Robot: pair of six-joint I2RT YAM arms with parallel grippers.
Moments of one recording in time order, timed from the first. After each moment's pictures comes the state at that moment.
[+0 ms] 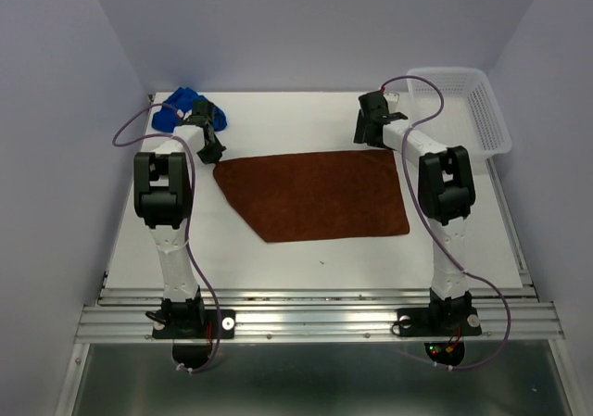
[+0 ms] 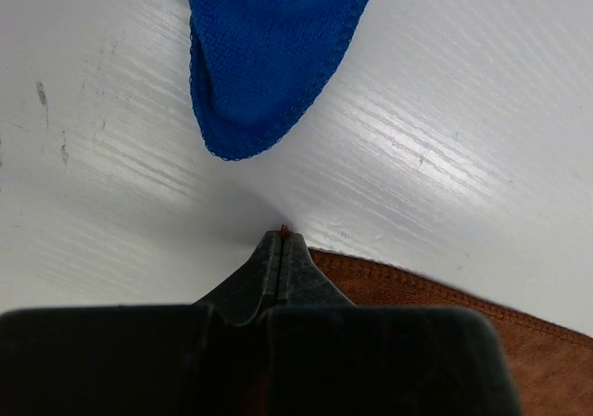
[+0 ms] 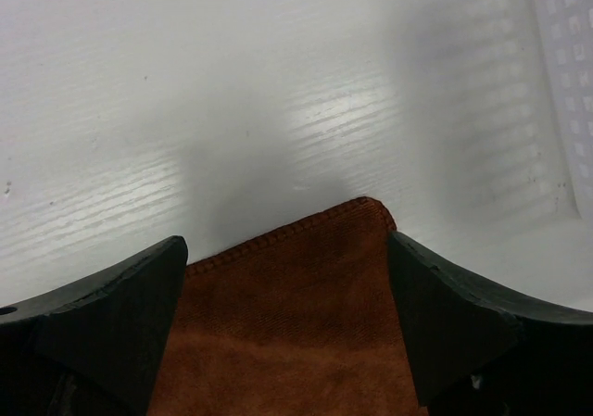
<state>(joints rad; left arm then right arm) -0.04 2.13 1.59 -0.51 -0.16 -0.58 0.29 2.22 1.80 -0.48 0.50 0.41</state>
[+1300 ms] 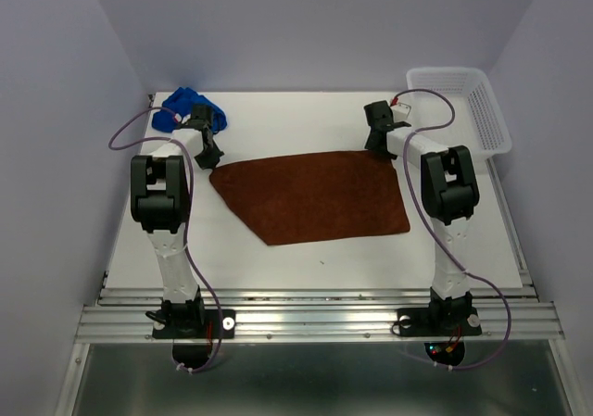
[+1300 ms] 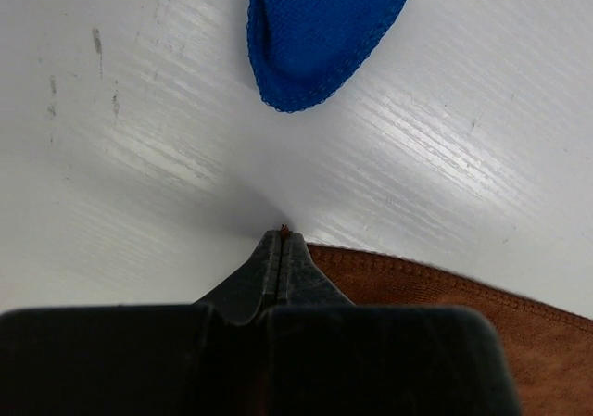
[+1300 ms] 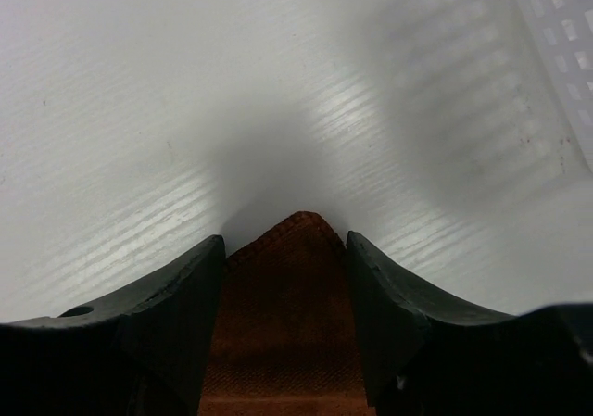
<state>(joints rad) -0.04 2.07 1.51 -0.52 -0.19 -0.57 0.26 2.23 1.68 -0.41 0.54 0.58</state>
